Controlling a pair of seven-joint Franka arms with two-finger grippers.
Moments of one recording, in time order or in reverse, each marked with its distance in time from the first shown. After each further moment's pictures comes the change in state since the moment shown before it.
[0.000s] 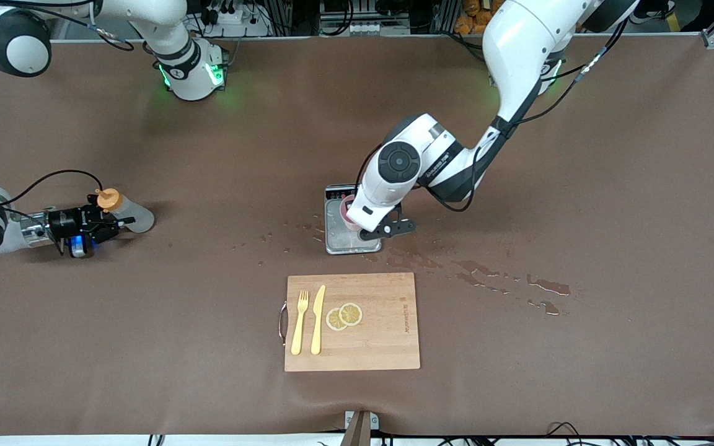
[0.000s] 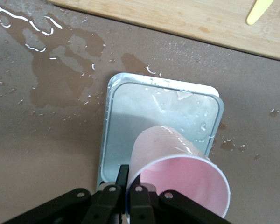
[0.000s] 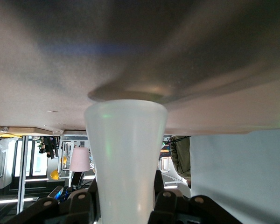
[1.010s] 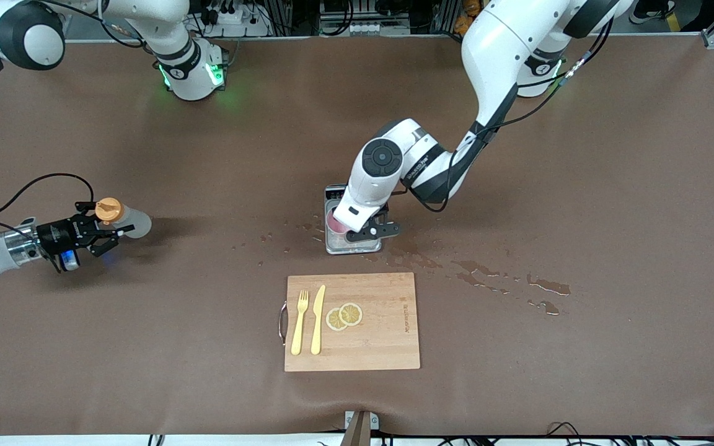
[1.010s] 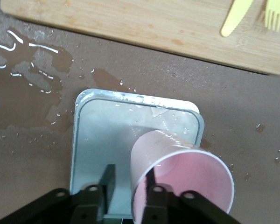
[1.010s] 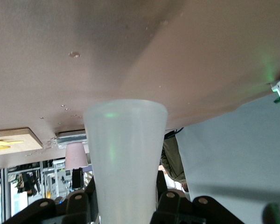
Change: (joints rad) left arm -0.105 0.046 0.082 0.017 0.041 0.133 -0.027; right arm 0.155 -0.078 0.005 0.145 -0.006 -0.100 0.349
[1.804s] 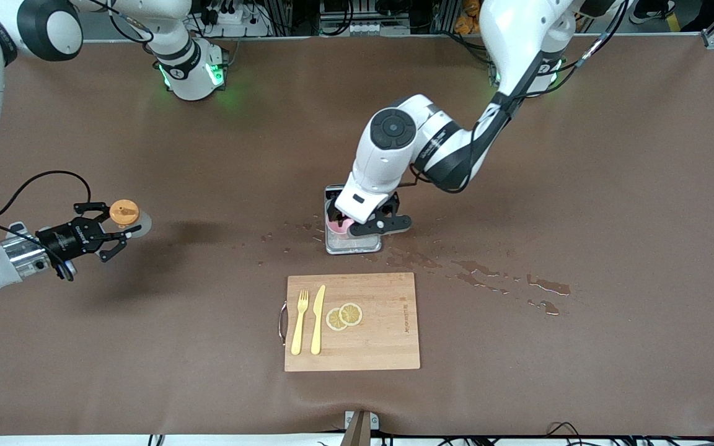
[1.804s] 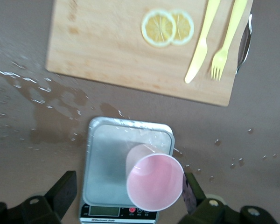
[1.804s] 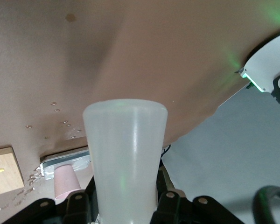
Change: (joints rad) left arm 0.037 -0.150 0.016 0.037 0.012 -0.101 -0.001; right arm 0.161 -0.083 0.000 0.112 -0.105 -0.043 0.293
